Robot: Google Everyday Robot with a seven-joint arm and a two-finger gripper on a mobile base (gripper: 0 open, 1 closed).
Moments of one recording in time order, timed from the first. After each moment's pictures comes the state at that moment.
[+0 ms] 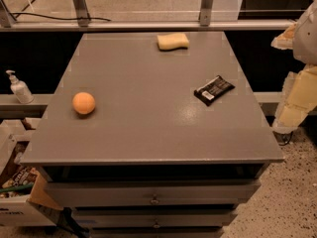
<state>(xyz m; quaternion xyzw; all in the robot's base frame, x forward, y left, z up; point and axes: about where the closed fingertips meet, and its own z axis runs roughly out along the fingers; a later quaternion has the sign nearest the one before) 0.438 -0.217 0.976 -0.60 0.78 -0.03 0.16</state>
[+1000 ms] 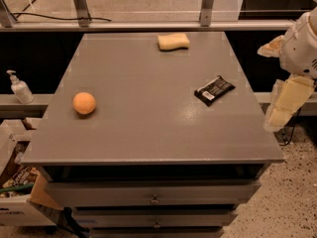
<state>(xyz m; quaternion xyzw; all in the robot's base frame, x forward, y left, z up) 0.472 -0.222 0.939 -0.63 0.75 -0.01 0.18</state>
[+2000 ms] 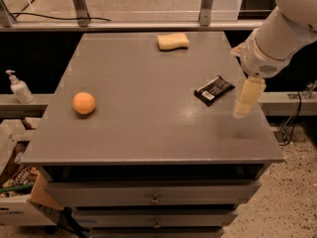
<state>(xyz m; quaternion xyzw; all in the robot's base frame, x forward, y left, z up) 0.562 -0.209 0.881 -0.65 0.73 -0.06 0.19</state>
